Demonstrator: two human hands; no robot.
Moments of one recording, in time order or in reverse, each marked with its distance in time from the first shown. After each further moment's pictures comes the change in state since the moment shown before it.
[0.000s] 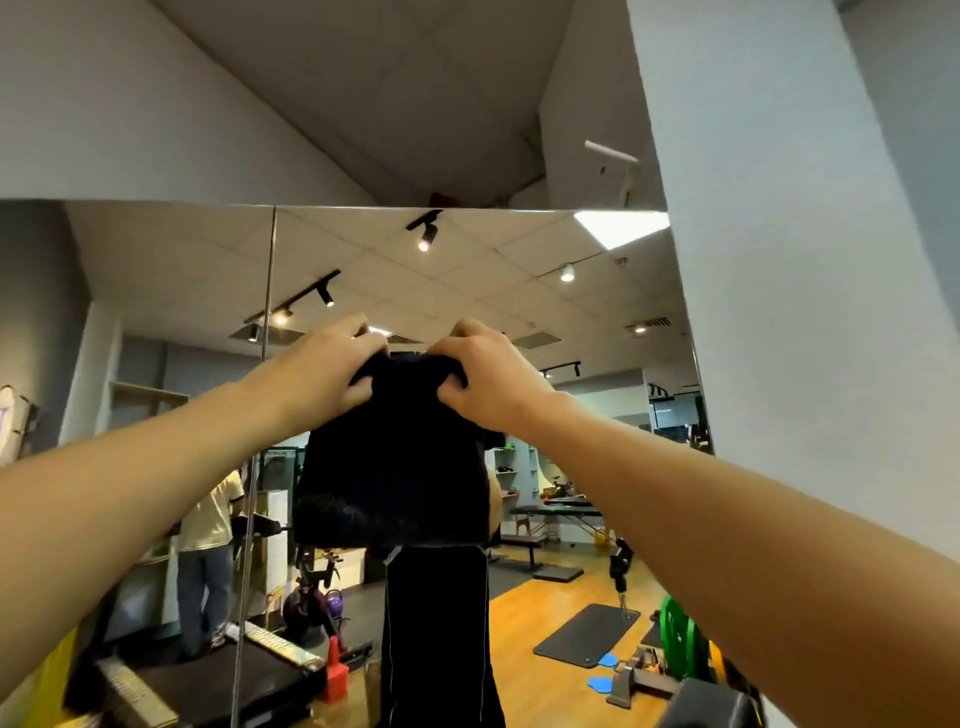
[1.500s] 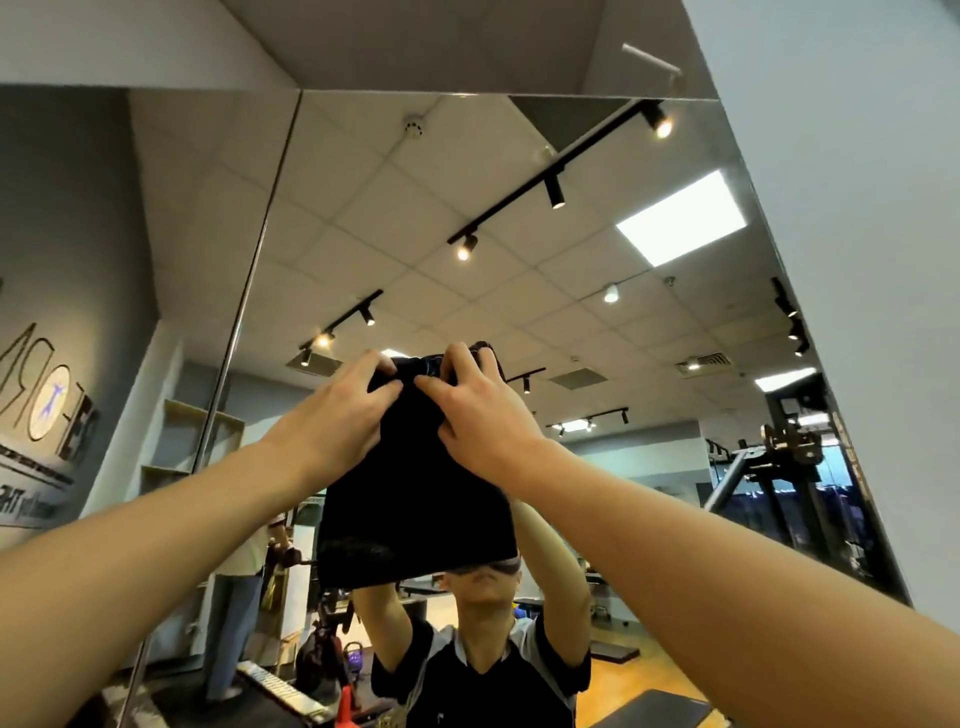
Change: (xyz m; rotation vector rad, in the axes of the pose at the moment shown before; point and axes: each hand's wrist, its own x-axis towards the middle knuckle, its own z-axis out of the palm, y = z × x) left_hand -0.146 0.035 0.309 0.129 0.254 0.112; right_hand -0.144 0.086 0.287 -0.269 0.181 -0.206
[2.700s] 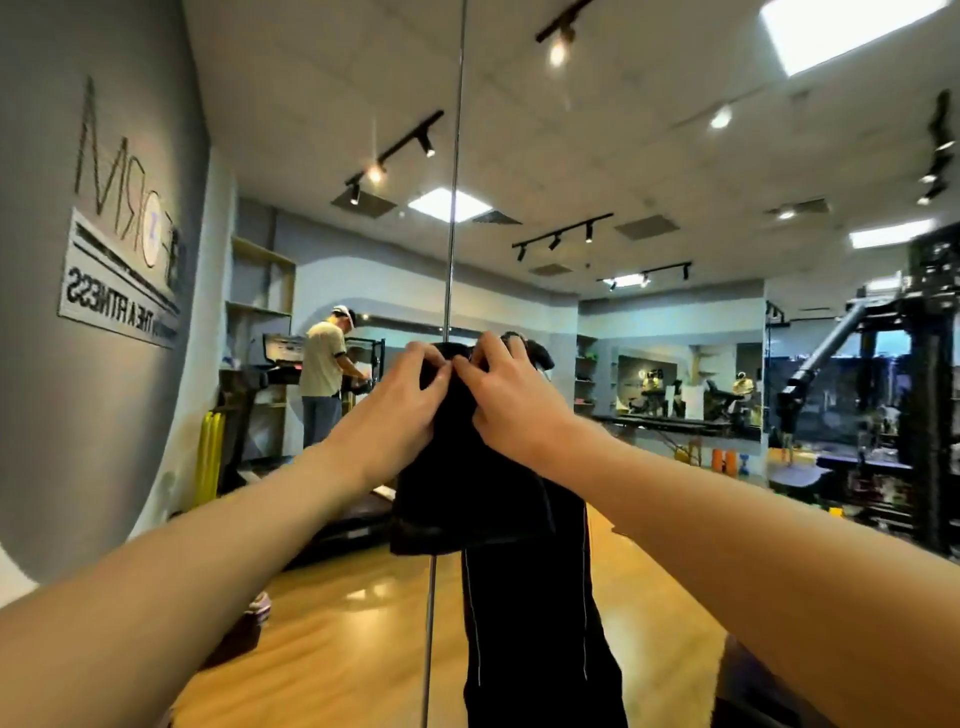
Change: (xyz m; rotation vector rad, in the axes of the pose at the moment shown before) left_hand -0.296 -0.089 0.001 -0.100 -0.226 -0.138; right_hand -0.026 -0.274 0.148 0.118 -0.308 0.060
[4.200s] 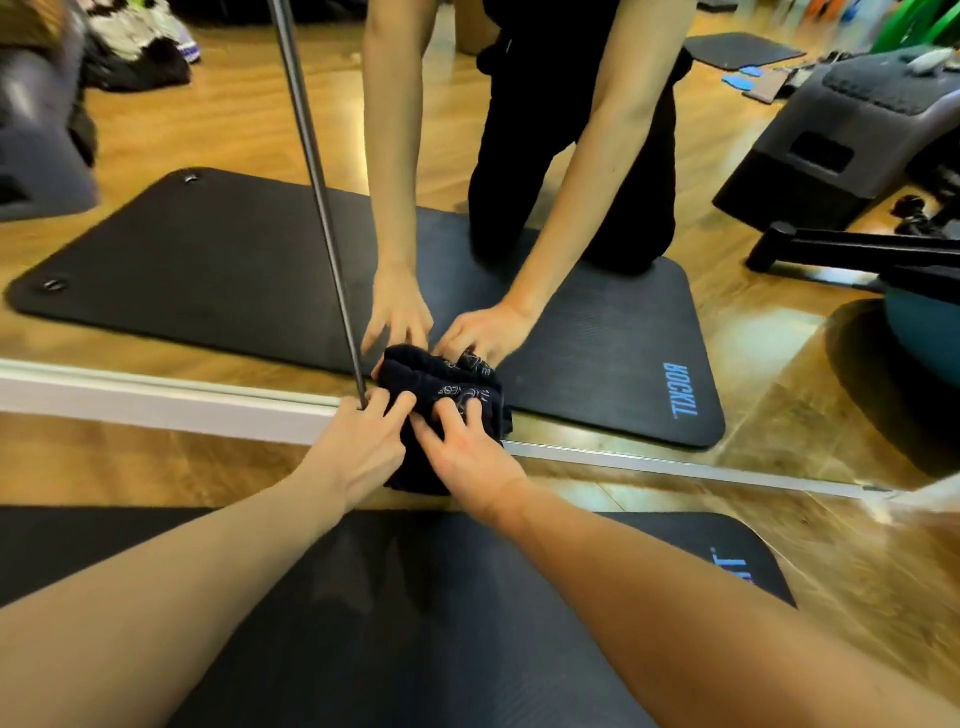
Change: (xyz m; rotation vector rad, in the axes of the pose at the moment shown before) left_hand -0.697 0.408 0.376 0.139 -1.216 0.126; right_hand -0.754 -0.301 0.495 0.109 -0.674 -0.050
